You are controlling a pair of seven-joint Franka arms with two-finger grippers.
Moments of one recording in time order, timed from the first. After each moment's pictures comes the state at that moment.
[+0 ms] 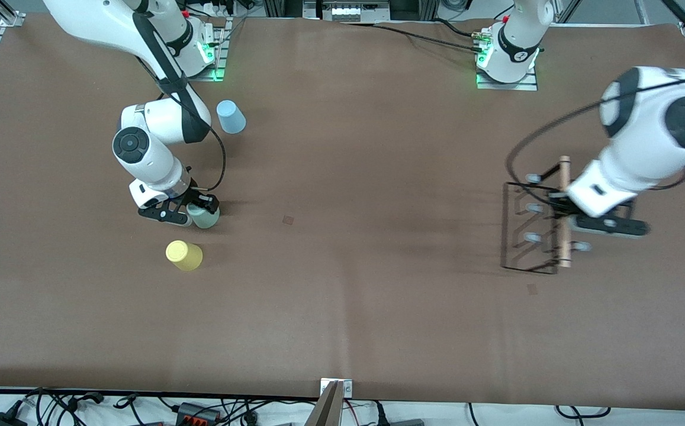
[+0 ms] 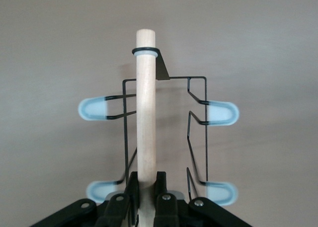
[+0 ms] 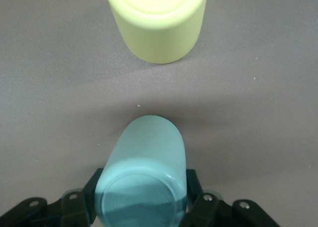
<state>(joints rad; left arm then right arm) 0.21 0.17 -0.39 -1.88 0.12 2.06 -0.02 0.27 0.34 -0.03 -2.25 0.02 2.63 0.43</state>
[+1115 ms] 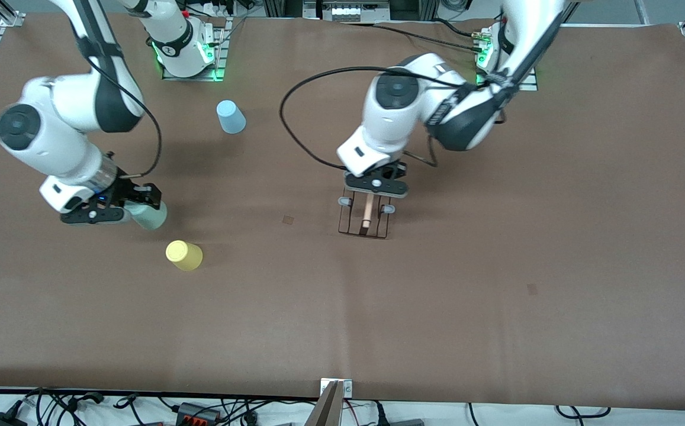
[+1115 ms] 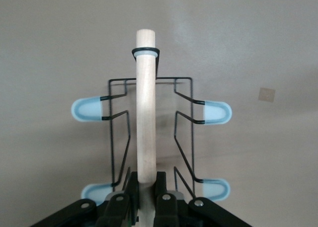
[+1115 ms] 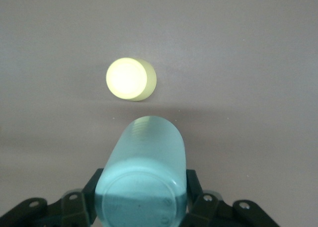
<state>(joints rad) -0.27 0.54 -0.58 -1.60 0.28 2.07 -0.82 0.14 0.15 -0.05 -1.99 0.02 2.15 0.02</state>
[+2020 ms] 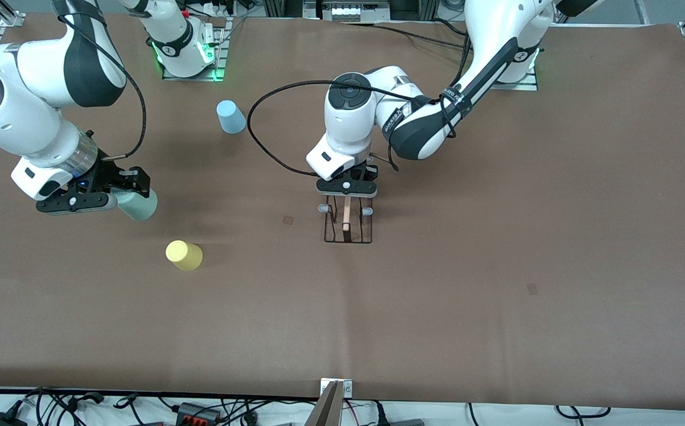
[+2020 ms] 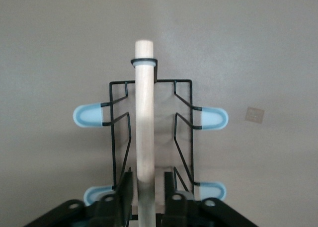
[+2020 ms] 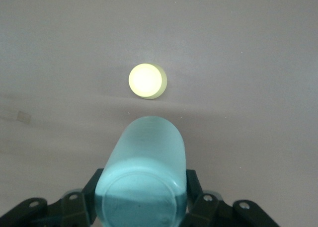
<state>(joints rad) -0.34 0.65 -0.57 -1.48 0.41 2.08 -0.97 0.15 0.09 -0.03 -1.93 0.01 2.05 0.00</state>
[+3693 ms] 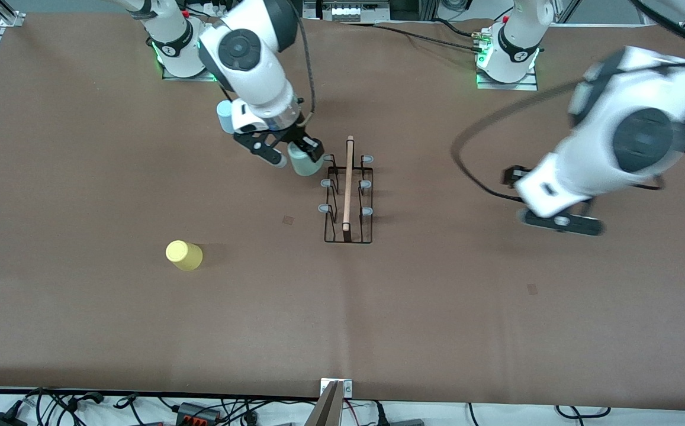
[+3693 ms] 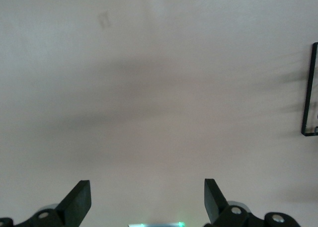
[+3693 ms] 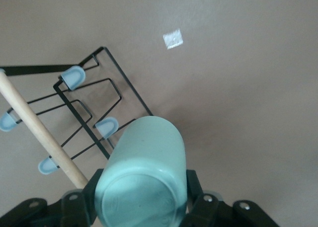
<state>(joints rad) 0.26 0.41 -0.57 -1.36 0.20 1.40 -0.18 0.47 0.24 0.29 -1.93 0.09 2.27 1.33</state>
